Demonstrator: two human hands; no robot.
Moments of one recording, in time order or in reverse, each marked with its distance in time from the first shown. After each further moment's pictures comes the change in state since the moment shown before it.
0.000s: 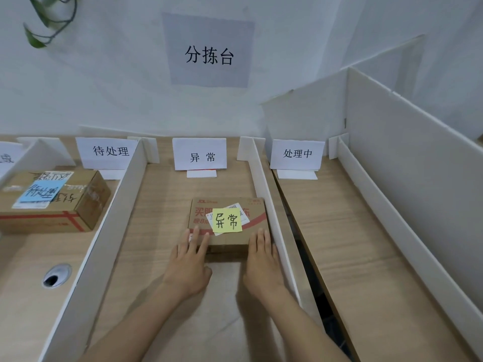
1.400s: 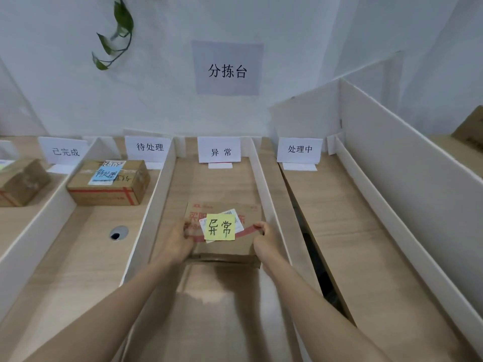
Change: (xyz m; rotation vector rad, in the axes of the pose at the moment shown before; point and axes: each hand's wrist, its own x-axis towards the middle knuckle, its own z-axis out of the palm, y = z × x) left_hand -0.146 -0.022 -0.087 -0.917 0.185 -0.331; right_hand -0.113 -0.054 -0.061 1.199 -0.058 0.414
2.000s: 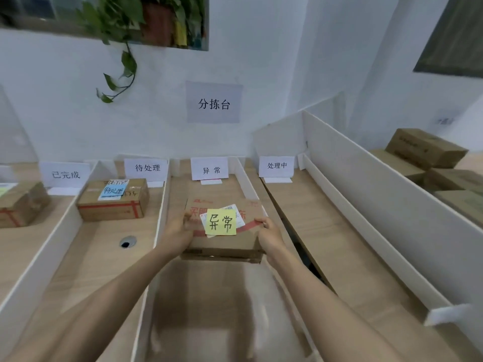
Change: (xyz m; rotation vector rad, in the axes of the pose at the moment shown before) left_hand -0.068 0.009 -0.082 -0.037 -0.012 0.240; right_hand -0.124 -0.026 0.006 0.078 0.116 -0.135
